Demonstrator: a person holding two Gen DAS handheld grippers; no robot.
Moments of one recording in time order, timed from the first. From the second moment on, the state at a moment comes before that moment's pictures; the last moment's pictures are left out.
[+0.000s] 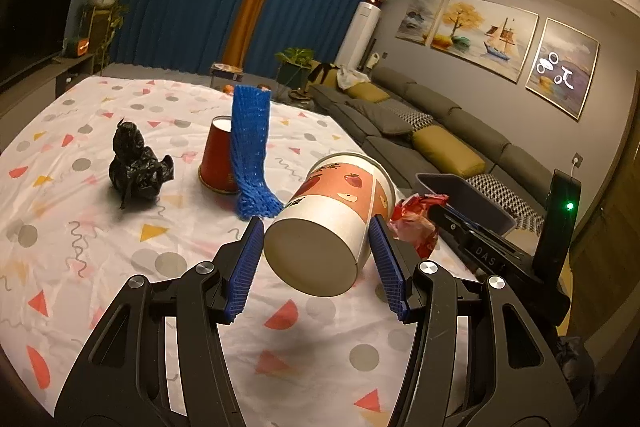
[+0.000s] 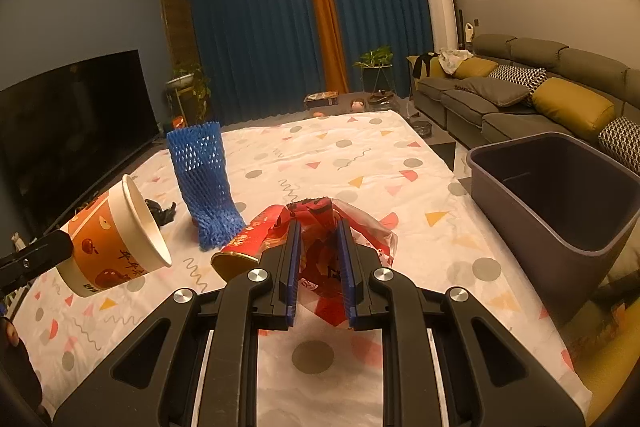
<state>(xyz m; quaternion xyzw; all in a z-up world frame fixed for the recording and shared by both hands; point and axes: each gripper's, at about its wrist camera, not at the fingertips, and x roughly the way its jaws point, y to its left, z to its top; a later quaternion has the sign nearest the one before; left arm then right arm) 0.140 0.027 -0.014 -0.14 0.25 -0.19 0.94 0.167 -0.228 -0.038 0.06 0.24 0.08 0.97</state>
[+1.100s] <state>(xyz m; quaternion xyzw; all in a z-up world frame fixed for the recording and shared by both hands) 0.185 -0.094 0.018 -0.10 0.24 -0.29 0.92 0.151 -0.323 0.010 0.06 0.17 0.00 0.98</state>
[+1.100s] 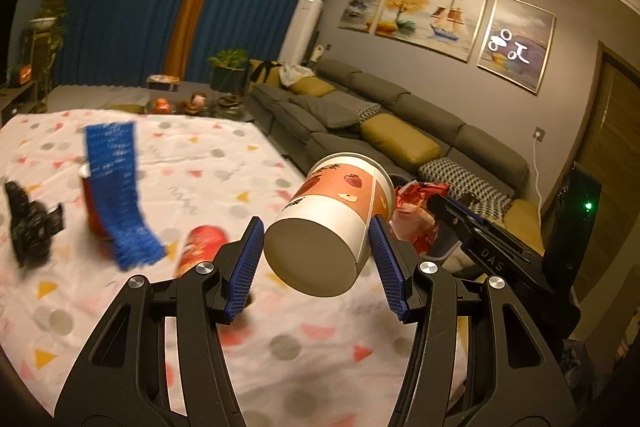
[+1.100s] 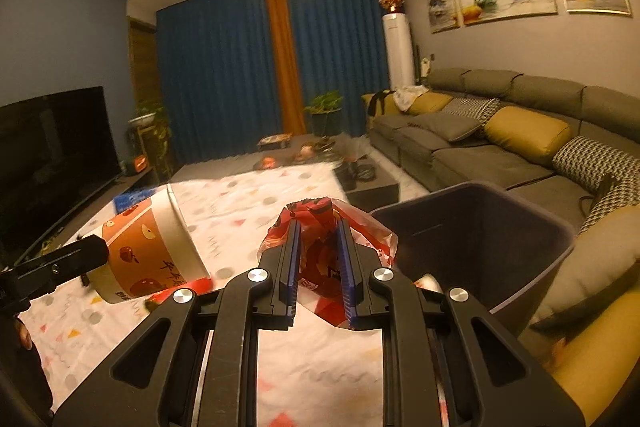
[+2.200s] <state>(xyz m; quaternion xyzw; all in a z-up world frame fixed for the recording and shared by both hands) 0.288 -0.279 0.003 -0.10 0.29 -0.35 0.88 0.181 -0.449 -0.008 0.09 0.18 -0.10 0.97</state>
